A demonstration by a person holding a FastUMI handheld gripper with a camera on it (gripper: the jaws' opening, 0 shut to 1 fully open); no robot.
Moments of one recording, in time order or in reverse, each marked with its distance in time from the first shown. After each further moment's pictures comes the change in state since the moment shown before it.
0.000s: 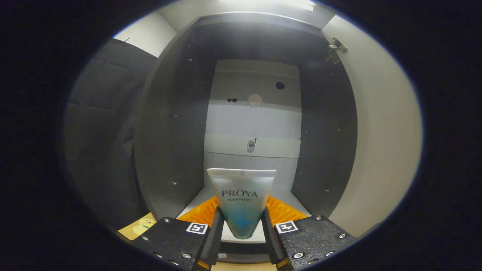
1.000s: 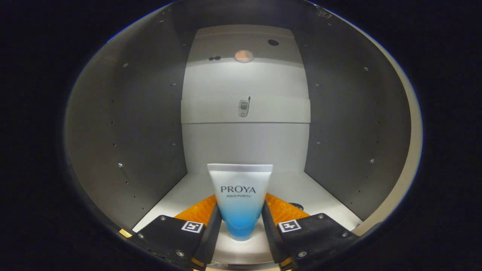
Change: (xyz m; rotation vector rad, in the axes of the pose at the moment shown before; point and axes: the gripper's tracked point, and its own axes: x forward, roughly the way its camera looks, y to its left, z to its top) arm 0.076 -0.008 -0.075 0.087 0.108 -0.011
